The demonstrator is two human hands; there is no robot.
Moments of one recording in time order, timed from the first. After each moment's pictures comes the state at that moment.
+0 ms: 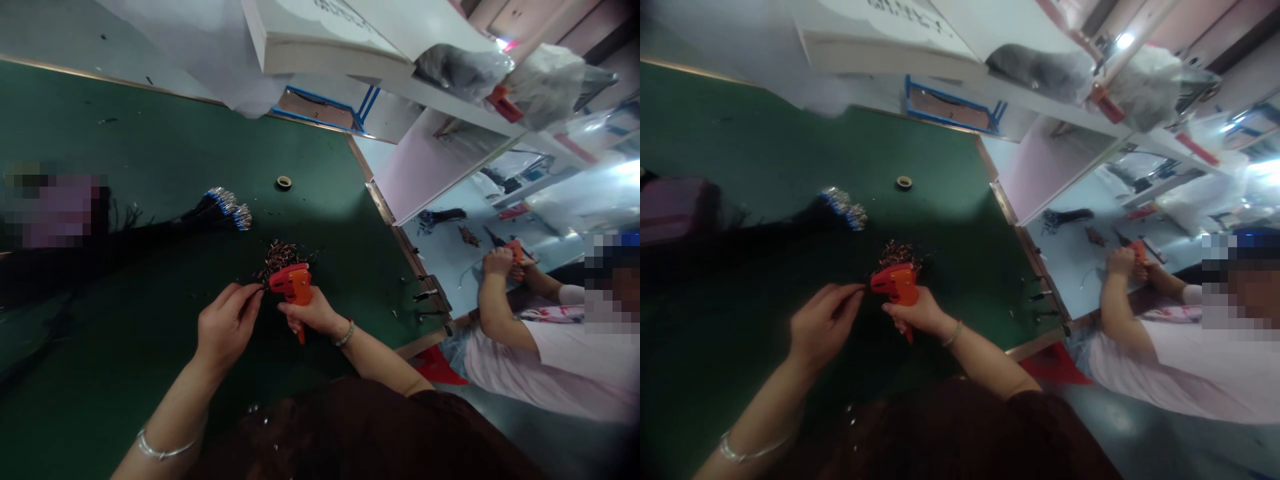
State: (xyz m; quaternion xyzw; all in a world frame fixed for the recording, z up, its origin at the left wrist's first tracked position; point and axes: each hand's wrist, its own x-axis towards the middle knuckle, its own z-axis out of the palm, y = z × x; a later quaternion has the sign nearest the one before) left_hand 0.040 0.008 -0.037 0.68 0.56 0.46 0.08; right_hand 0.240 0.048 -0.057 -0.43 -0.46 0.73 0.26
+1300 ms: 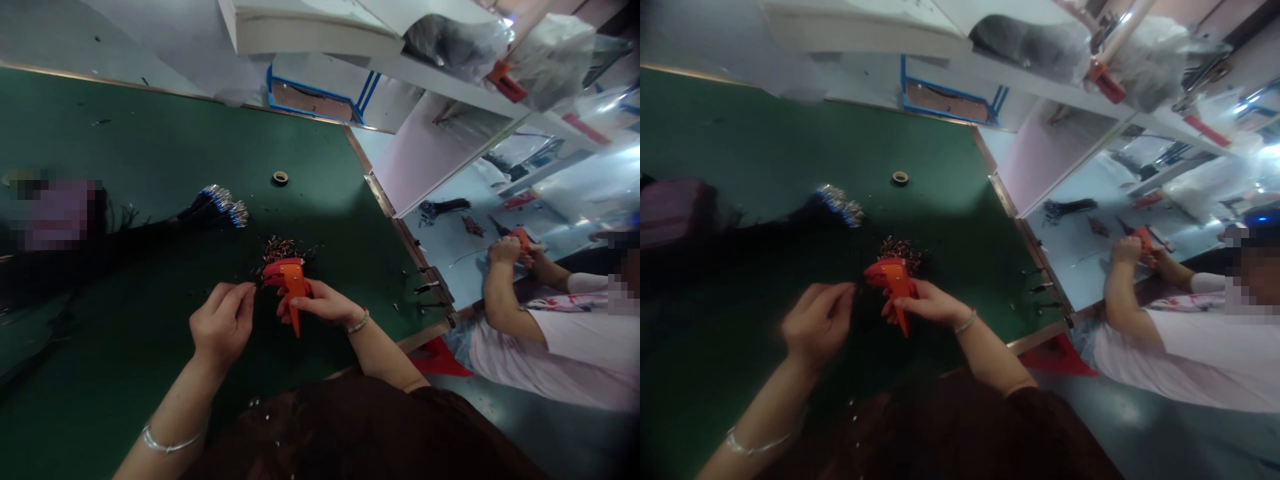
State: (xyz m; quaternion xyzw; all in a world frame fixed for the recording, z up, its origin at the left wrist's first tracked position) left_hand 0.041 0.003 -0.044 0.69 0.54 0.47 -0.05; right_hand 0.272 0.063 -0.038 -0.29 -0.46 0.82 0.20
